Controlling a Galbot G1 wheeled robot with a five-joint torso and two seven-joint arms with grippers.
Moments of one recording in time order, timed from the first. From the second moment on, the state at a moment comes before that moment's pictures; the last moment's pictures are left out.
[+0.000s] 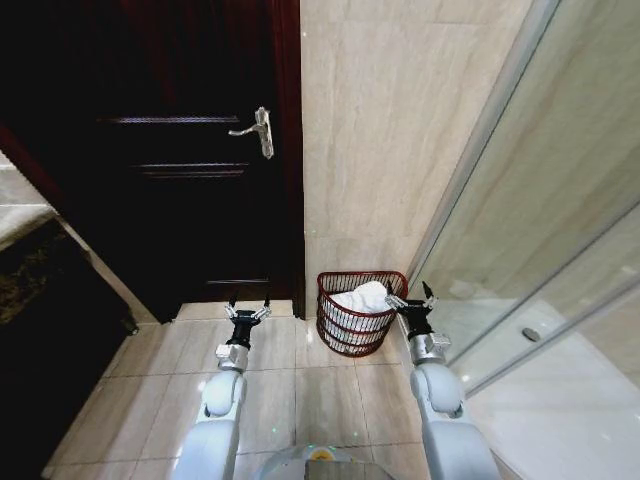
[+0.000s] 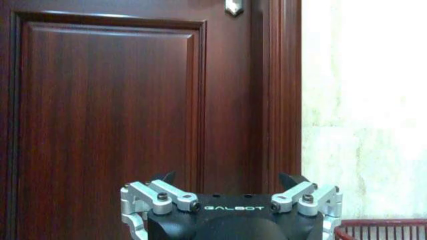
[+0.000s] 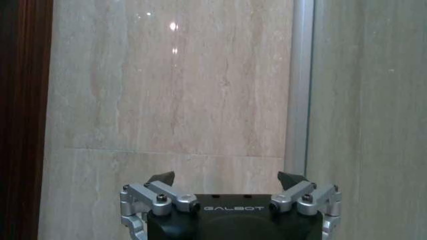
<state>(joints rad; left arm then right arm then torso) 1.33 -1.54 -0.62 -1.71 -0.07 -0.27 0.12 -1.32 1.51 0.58 1.90 0.02 0.06 0.01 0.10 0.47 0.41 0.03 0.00</state>
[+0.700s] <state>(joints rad) 1.35 -1.56 -0.65 -1.80 -0.09 -0.22 0.14 -1.39 1.50 0.59 1.97 0.03 0.03 0.04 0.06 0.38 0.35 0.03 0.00</state>
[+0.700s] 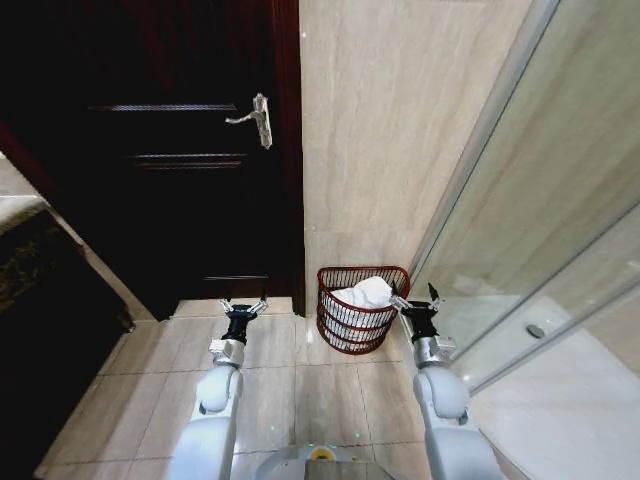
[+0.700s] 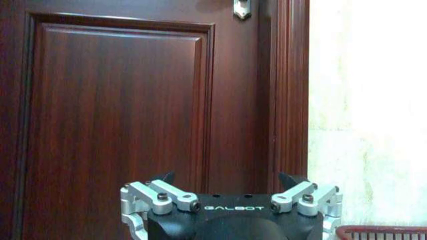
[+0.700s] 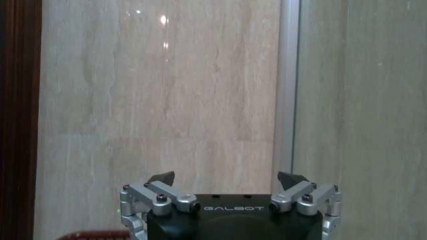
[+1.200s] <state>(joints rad) 1.33 -1.53 -0.66 -1.77 -0.11 -0.24 0.14 -1.42 1.52 0.59 1.99 0.01 0.04 0.05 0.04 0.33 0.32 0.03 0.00</state>
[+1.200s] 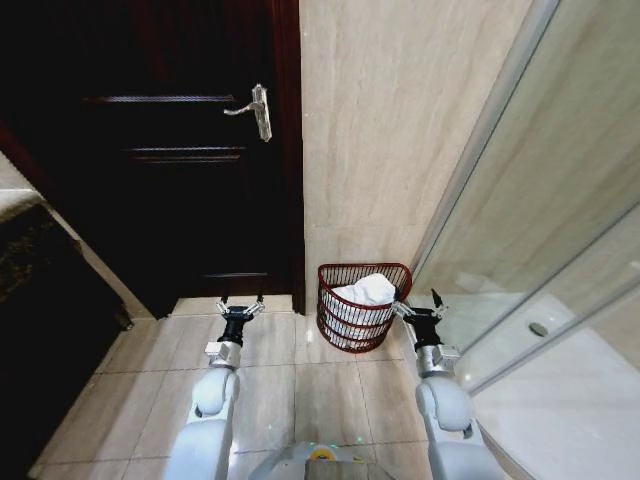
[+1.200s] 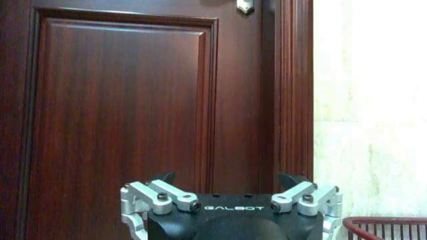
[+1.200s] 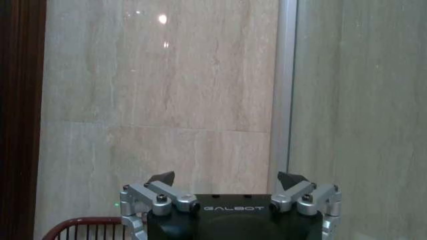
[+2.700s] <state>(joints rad) 1.29 -1.50 -0.64 -1.68 -0.16 -0.30 0.20 -1.43 1.55 0.59 1.96 -0.06 0.09 0.08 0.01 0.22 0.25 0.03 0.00</state>
